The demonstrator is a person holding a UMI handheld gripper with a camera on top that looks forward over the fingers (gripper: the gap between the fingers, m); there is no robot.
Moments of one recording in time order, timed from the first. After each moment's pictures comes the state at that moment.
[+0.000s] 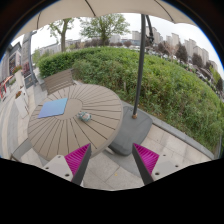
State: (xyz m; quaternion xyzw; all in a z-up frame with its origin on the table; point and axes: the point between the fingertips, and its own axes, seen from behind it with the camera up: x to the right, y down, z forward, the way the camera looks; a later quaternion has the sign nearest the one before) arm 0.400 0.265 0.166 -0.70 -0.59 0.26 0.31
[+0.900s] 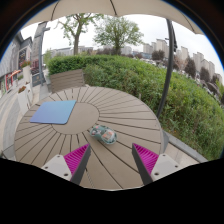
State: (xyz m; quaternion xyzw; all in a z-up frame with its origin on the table) arm 0.181 0.163 0.043 -0.64 -0.62 0.30 0.35
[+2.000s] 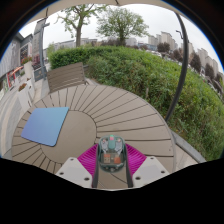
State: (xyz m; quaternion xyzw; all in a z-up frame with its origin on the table) arm 0.045 0.171 0.030 -0.64 -0.64 0.29 0.30
